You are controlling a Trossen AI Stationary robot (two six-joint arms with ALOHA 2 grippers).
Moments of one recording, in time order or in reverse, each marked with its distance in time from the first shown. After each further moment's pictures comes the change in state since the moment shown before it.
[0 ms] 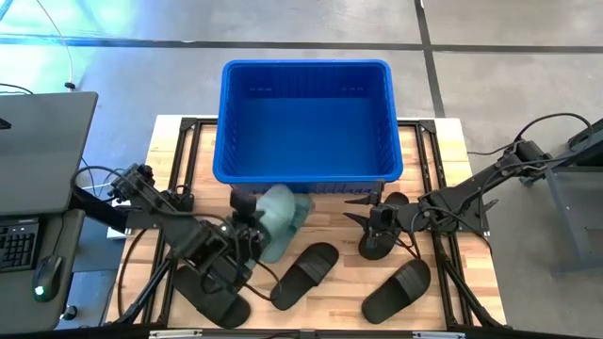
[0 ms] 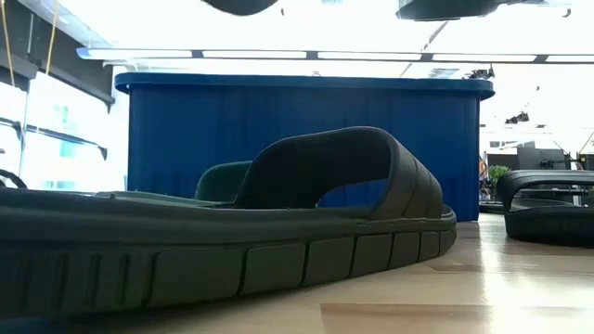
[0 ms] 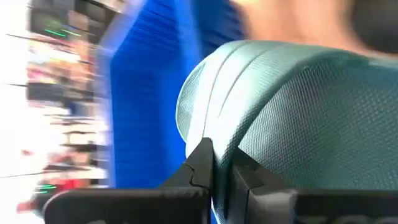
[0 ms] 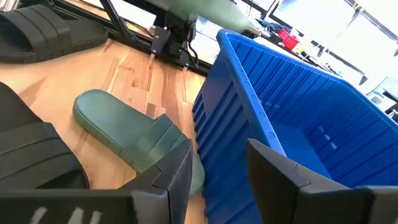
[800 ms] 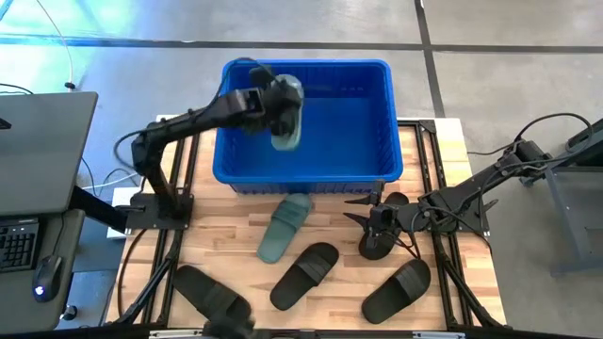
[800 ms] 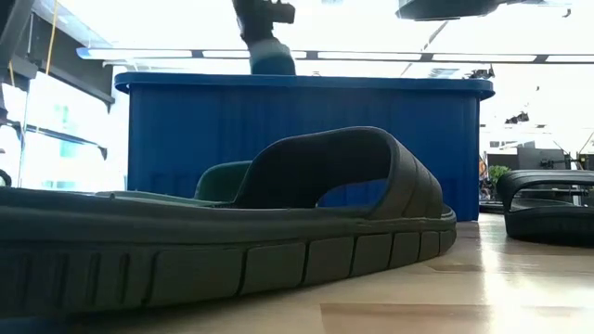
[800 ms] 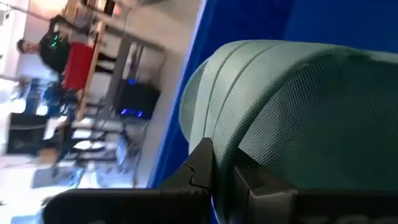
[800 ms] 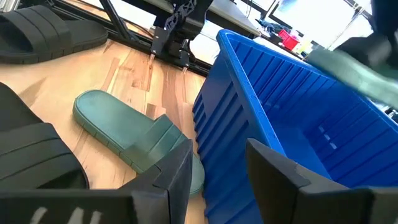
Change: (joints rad) left arm 1.013 0.029 -0.053 0.729 0.256 0.621; right arm 0.000 0.000 0.000 0.002 0.000 0.000
